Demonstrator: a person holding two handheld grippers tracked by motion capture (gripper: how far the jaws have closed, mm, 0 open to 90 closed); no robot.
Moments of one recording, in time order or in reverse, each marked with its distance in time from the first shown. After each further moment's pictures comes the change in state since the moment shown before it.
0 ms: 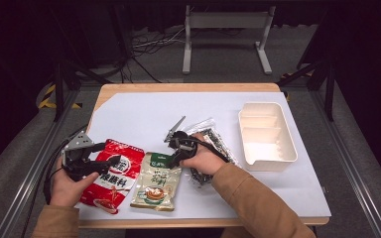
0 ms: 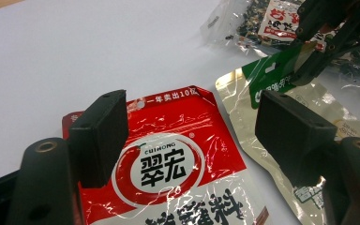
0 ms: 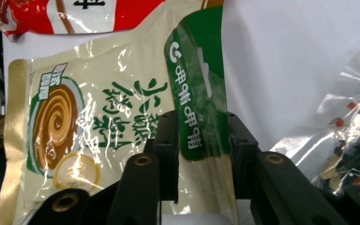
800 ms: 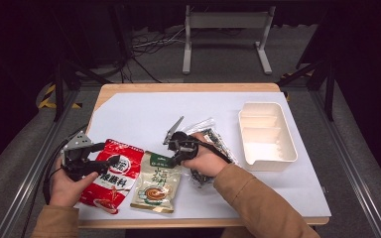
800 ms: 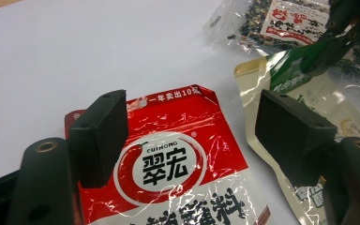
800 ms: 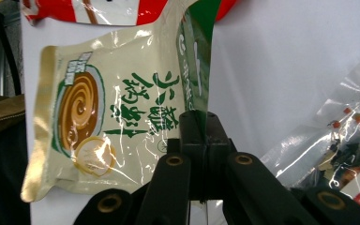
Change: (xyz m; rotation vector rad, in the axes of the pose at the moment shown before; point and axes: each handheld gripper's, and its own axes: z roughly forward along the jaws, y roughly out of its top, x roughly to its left) left arm 0.002 -0.001 -0.001 -0.001 0.002 -0.012; right arm 0.017 0.005 -0.017 0.022 -0.028 -0.083
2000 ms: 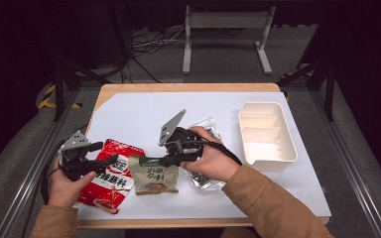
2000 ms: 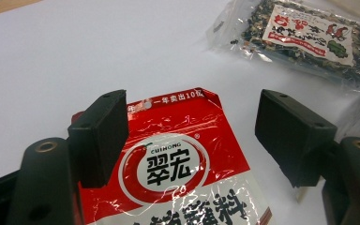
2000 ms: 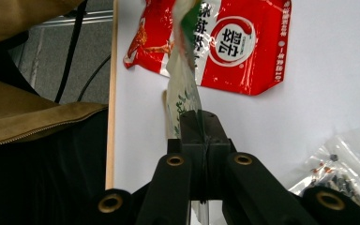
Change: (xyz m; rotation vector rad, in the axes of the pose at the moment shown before) left arm 0.002 -0.001 -0.004 -0.022 0.010 -0.011; right arm 0.068 0.029 -0.080 -0.116 -0.025 -0.202
